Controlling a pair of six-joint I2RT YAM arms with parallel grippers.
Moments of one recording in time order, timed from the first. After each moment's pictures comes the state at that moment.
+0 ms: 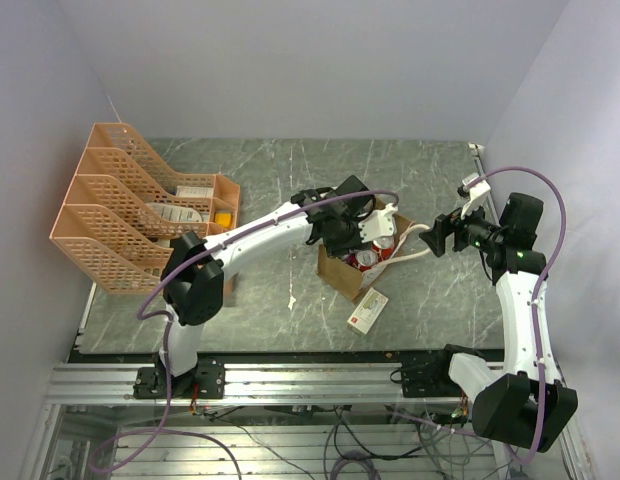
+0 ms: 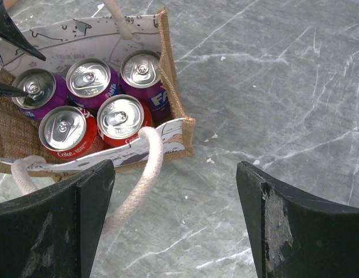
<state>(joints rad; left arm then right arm) -0.95 1.95 1.76 -0.80 0.02 0.55 -0.25 0.99 0.89 -0.48 -0.77 -0.45</state>
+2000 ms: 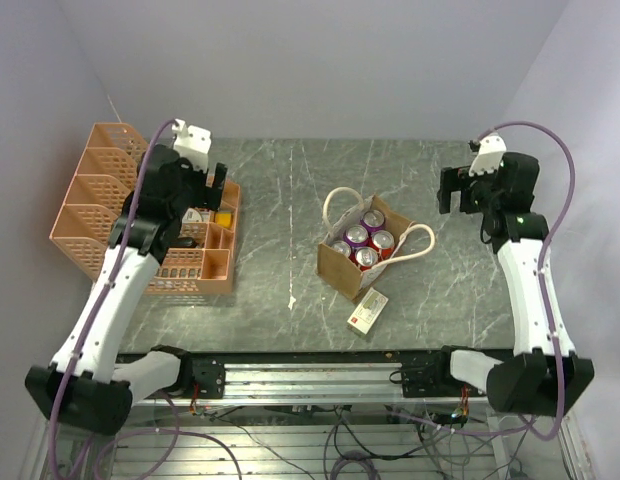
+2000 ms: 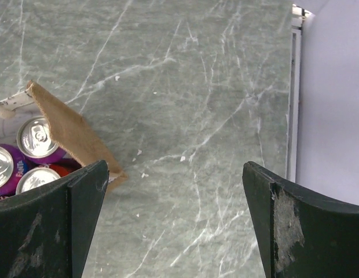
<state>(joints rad) -0.25 1.14 1.22 -0.45 -0.13 0.20 -0.10 1.21 1.21 -0.50 -0.18 -0.22</state>
